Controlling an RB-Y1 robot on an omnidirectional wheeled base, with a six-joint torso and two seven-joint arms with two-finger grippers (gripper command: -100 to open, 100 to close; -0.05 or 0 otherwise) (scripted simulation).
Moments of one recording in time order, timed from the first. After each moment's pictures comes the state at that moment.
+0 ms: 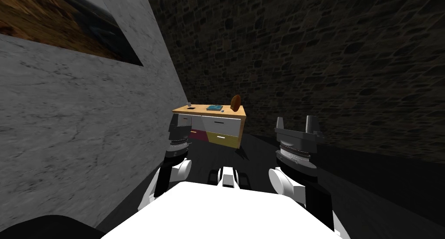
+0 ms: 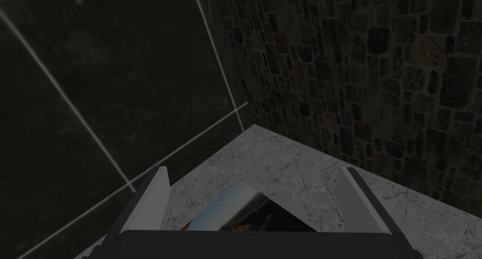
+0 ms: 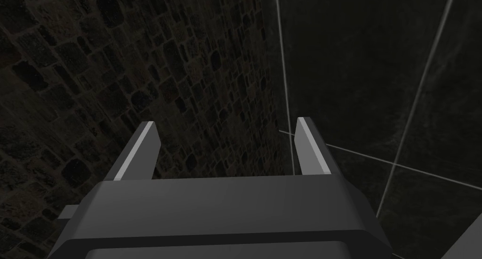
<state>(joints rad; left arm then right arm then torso) 0.48 0.04 0.01 -2.40 -0.08 -0.51 0.10 0.51 0.02 0.01 -2.38 -0.12 -0.62 -0.10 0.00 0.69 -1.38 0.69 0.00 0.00</state>
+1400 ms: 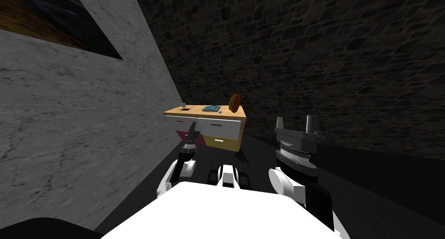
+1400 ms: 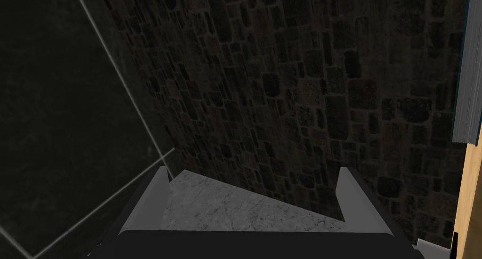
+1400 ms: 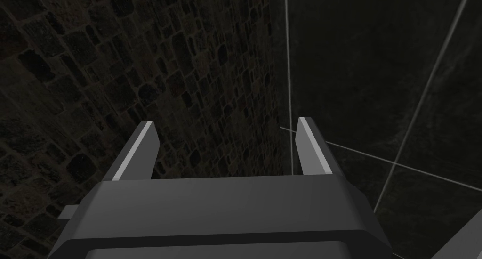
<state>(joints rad) 0.41 0.14 -0.01 -2.07 -0.09 -0.54 0.06 0.51 0.02 0.01 -2.38 -0.12 -0.62 -0.10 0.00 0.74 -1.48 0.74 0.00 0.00</state>
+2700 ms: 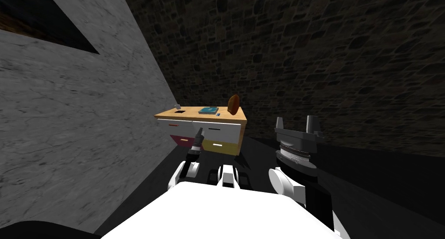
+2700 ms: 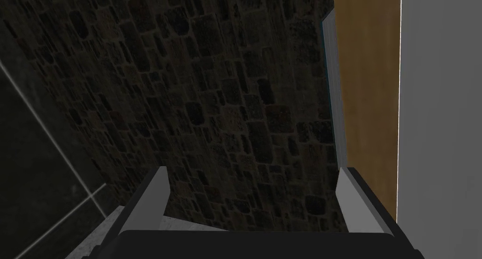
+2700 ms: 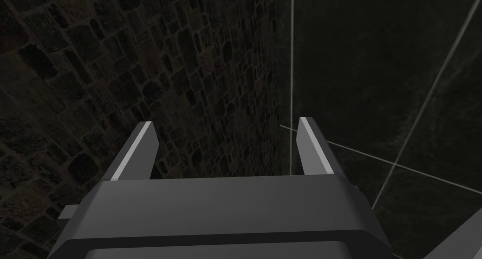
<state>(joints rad) 0.34 0.13 -0.03 -1.78 -0.11 -0.56 0.02 0.51 0.02 0.01 -2.38 -0.12 -0.62 -0.10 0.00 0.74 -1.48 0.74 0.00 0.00</state>
